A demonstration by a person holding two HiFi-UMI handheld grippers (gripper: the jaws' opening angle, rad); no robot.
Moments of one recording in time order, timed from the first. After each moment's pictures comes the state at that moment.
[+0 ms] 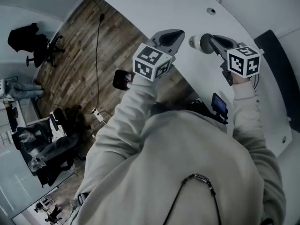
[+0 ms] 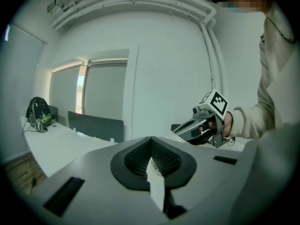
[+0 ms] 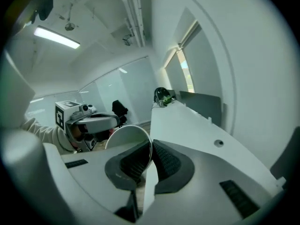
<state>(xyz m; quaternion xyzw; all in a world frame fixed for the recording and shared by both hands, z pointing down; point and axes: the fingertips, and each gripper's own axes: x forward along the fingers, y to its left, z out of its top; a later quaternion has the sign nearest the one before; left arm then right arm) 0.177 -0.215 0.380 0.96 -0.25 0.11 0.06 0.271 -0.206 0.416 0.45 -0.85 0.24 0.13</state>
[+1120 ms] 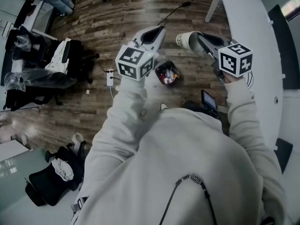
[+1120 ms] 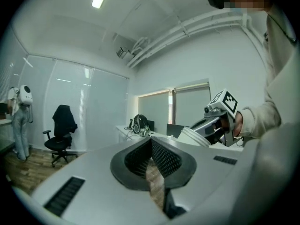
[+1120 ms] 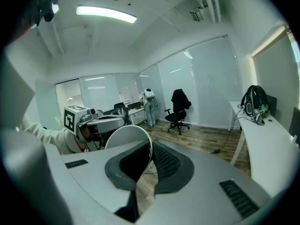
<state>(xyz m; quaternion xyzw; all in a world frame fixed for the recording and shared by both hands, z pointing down) -0.481 -0.193 0.339 0.77 -0.63 0.03 0.06 -0.379 -0.247 0.358 0.09 -0.97 0.12 0.19</state>
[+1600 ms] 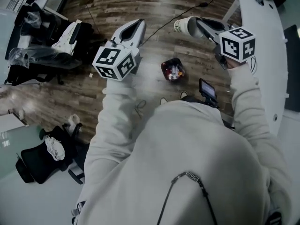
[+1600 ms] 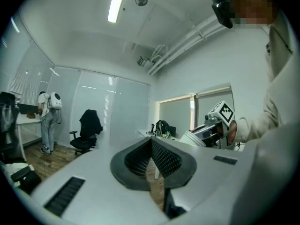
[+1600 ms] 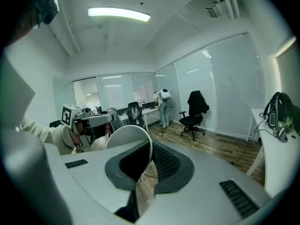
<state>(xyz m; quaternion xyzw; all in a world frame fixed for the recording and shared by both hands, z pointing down) -0.564 -0.138 0.304 0.68 -0.73 -0.01 0.06 -0.455 -0.269 0.331 -0.02 -0.98 0.08 0.18</state>
